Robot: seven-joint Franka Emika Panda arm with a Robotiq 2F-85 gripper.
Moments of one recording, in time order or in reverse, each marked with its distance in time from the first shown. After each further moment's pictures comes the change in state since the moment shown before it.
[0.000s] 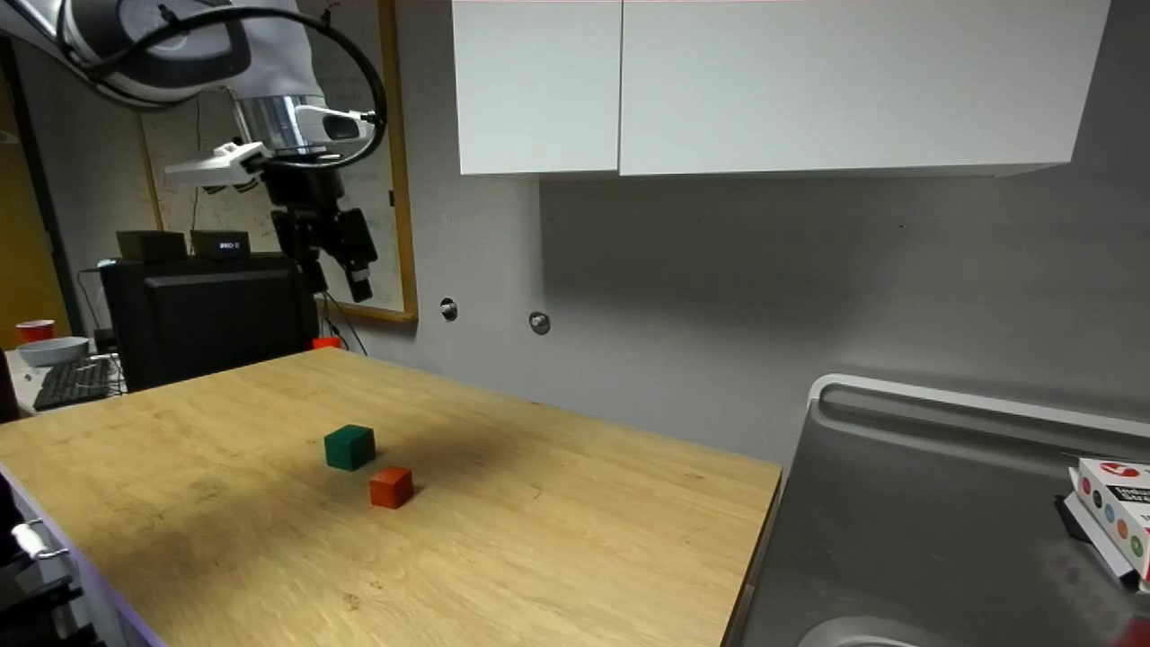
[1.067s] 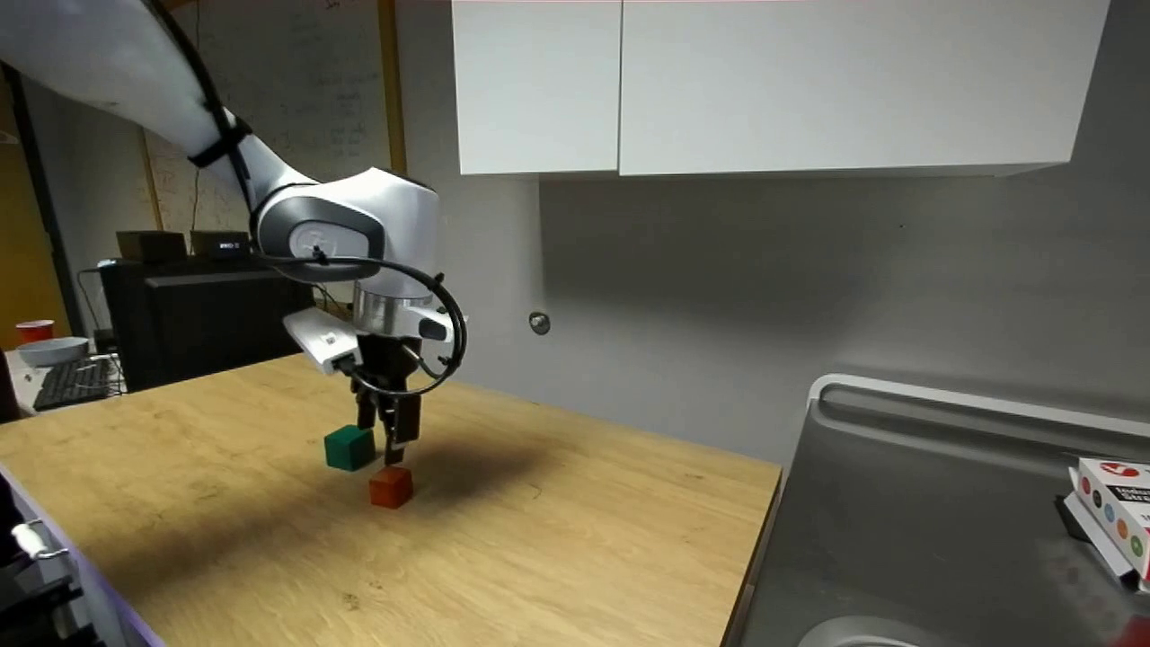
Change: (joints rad) arm -0.046 0.537 -0.064 0.099 0.263 0.093 -0.049
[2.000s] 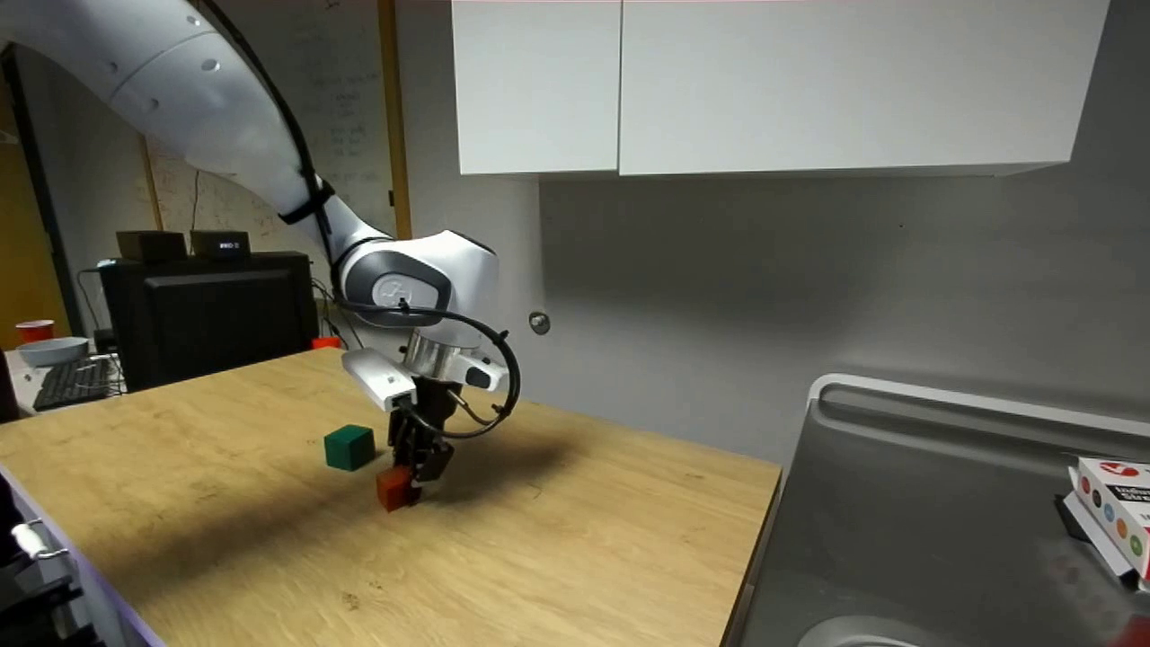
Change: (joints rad) arm -0.054 0.278 0.037 0.234 -0.005 -0.112 0.004
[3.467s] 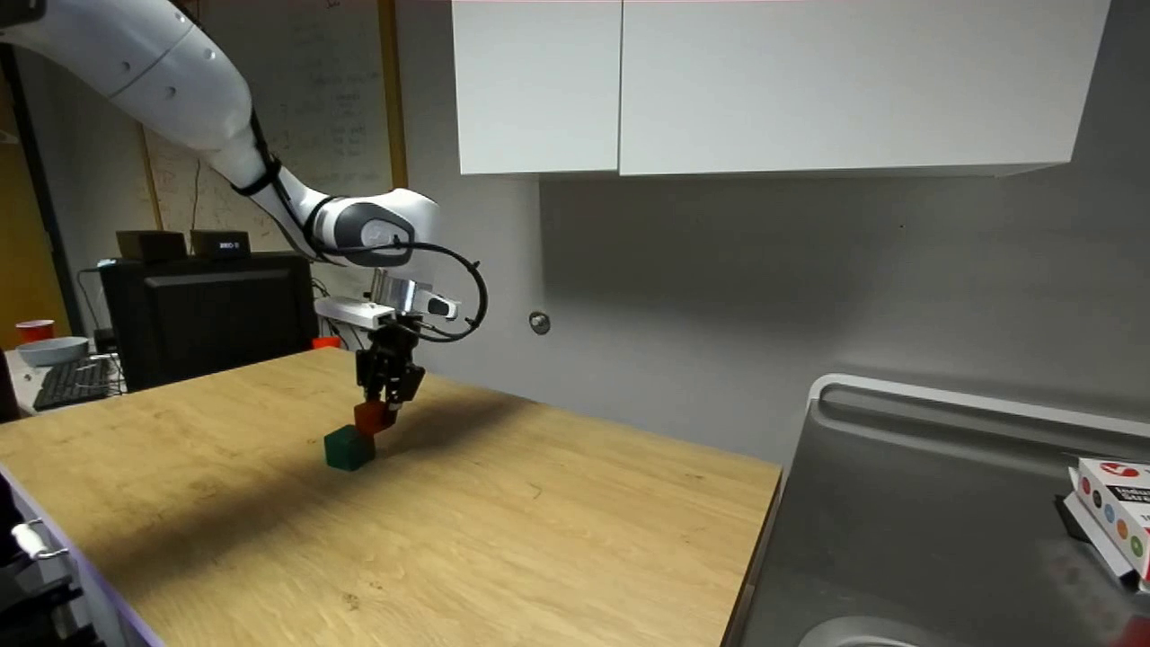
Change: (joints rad) arm 0.164 -0.008 0.130 0.148 -0.155 -0.117 0.150
